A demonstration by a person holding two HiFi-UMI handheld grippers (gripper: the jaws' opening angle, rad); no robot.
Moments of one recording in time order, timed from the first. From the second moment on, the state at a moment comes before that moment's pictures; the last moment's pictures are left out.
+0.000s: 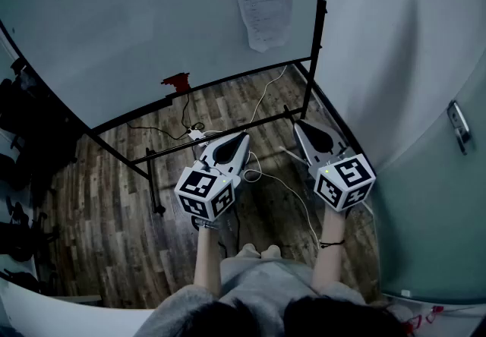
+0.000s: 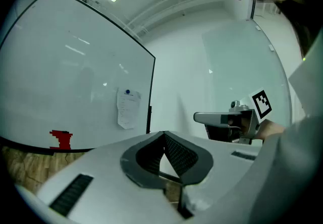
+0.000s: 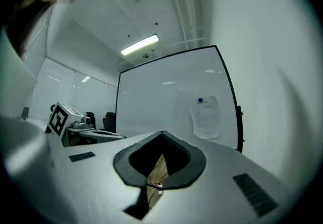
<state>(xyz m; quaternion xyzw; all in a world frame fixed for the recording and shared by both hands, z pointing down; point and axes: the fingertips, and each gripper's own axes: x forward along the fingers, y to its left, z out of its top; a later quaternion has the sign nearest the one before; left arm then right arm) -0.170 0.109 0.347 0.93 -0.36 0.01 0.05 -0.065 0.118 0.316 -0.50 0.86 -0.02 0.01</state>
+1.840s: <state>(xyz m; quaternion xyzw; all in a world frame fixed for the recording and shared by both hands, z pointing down) -0.147 0.002 0.351 0.92 -0.38 0.01 0.03 -0.036 0.014 0.327 -0.49 0.87 -0.03 0.02</state>
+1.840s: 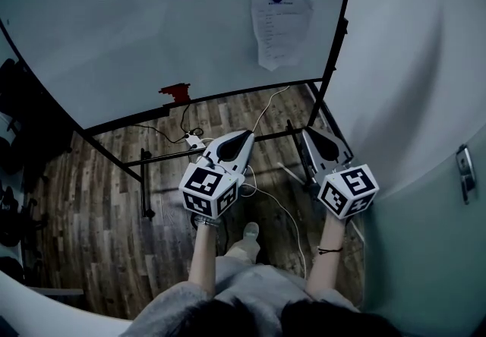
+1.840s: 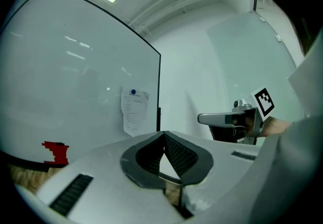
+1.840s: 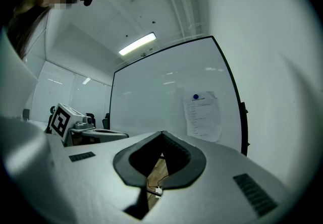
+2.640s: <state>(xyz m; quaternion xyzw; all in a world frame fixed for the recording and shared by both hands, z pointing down) -0.124 -0.114 0.345 0.93 -0.37 0.00 0.03 -0.021 -0.093 0.327 -0.49 0.87 -0.04 0.02</state>
